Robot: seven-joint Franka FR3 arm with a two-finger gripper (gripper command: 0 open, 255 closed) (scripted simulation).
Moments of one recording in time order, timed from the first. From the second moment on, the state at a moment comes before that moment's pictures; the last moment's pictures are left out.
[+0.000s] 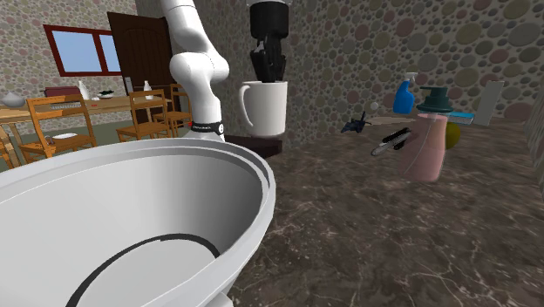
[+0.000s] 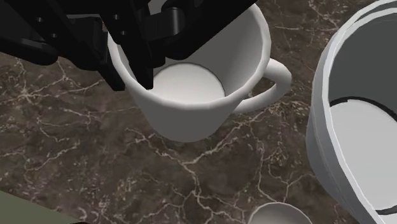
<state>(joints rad) -0.13 -0.35 -0.51 -2.38 -0.23 2.13 -0.41</state>
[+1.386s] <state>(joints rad) 0.02 -0.35 -0.23 -2.33 -0.14 2.03 -0.04</state>
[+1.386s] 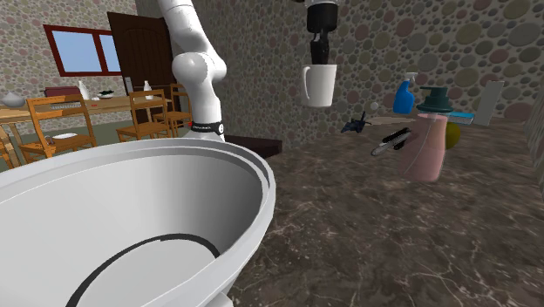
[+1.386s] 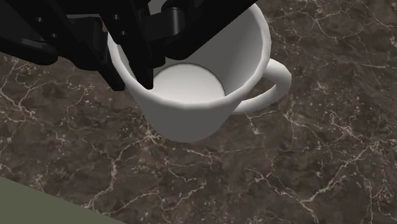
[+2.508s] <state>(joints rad) 0.19 -0.05 0.00 -2.02 -0.07 1.99 0.31</state>
